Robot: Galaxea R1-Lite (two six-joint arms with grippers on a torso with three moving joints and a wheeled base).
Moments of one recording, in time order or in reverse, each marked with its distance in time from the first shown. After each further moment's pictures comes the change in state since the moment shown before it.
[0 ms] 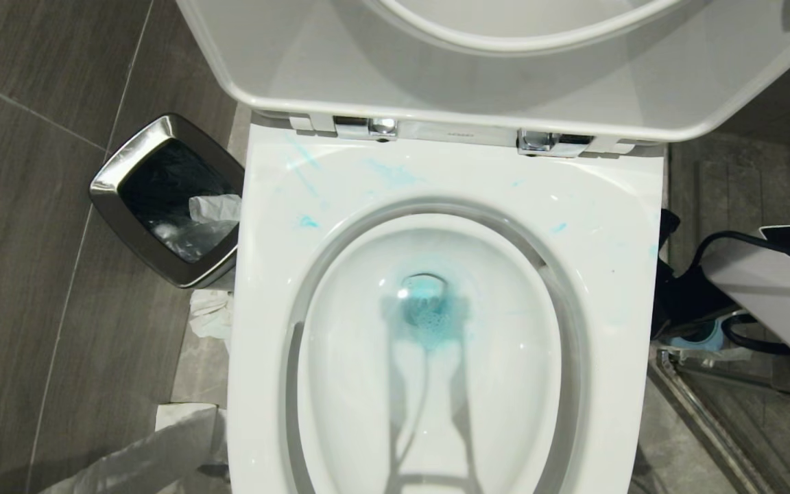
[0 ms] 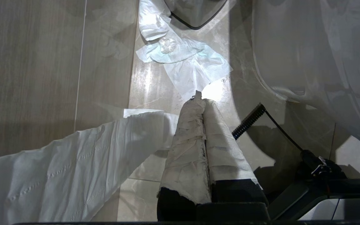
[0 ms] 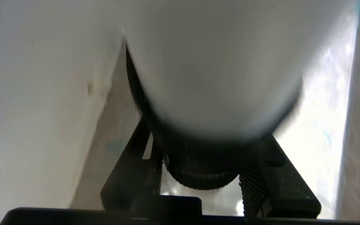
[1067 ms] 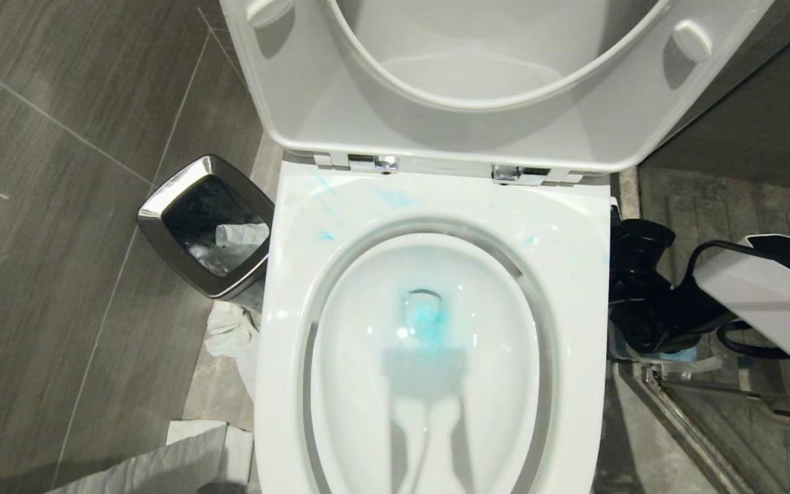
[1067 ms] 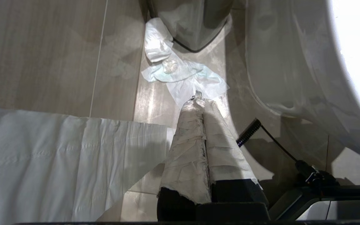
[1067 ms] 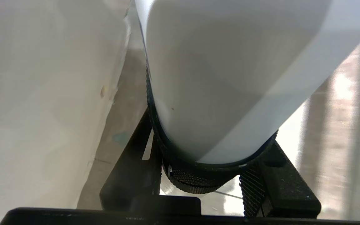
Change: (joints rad) left arm 0.000 0.000 0.000 0.000 0.000 0.003; right arm 0.000 0.021 0.029 -0.029 0.004 -0.001
